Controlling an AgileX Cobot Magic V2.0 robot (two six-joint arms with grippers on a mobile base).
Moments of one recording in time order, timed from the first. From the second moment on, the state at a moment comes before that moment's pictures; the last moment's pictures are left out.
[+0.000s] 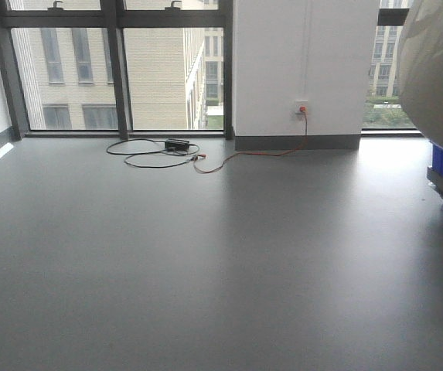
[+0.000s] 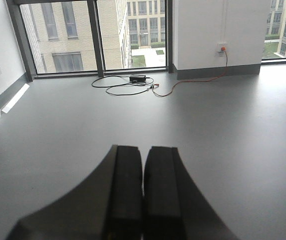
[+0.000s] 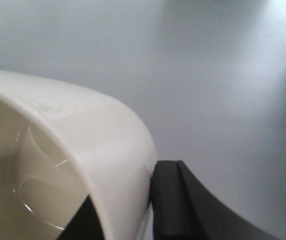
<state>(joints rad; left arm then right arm) -0.09 -0.01 0.01 0.00 0.16 0.04 0.14 0.65 -0.66 0.07 0.57 0.03</state>
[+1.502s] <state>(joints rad) -0.09 -0.01 0.01 0.00 0.16 0.04 0.14 0.65 -0.66 0.07 0.57 0.03</state>
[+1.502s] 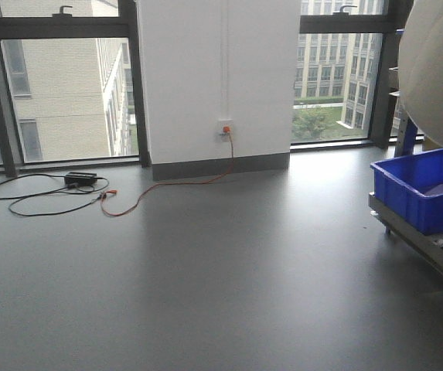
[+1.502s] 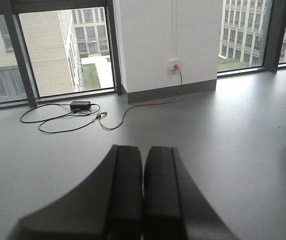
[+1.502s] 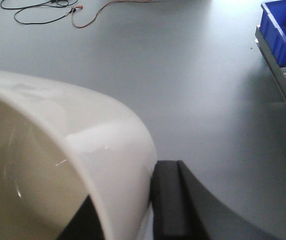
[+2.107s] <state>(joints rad) -0.09 -0.01 0.01 0.00 0.16 0.04 0.14 0.65 -0.66 0.07 0.57 0.03</state>
